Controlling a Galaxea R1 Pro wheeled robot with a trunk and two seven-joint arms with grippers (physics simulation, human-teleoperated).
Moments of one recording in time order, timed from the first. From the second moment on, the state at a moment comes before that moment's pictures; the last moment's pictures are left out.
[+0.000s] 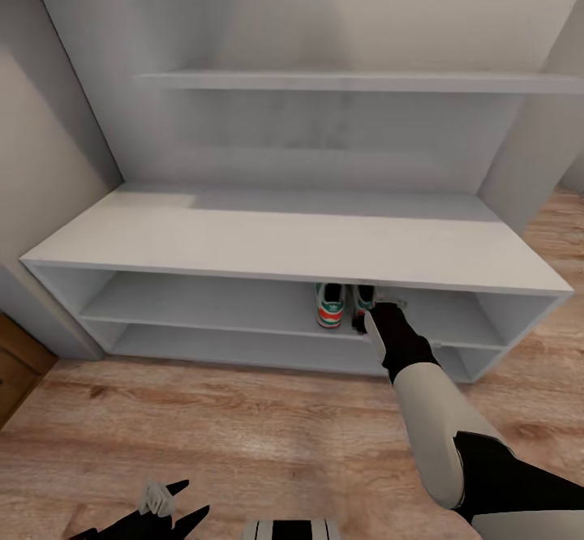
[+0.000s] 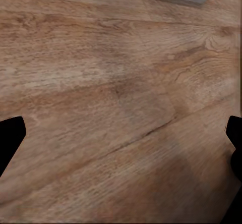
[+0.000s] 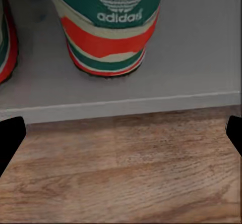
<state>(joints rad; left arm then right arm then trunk) -0.26 0.20 0.15 -0.56 0.05 -0.20 -1.03 -1.00 0.16 -0.22 -0.62 0.16 0.69 -0.28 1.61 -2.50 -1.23</state>
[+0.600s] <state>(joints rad) -0.26 0.20 0.15 -0.56 0.05 -0.20 -1.03 -1.00 0.16 -0.22 -0.62 0.16 0.69 -0.28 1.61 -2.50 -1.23</state>
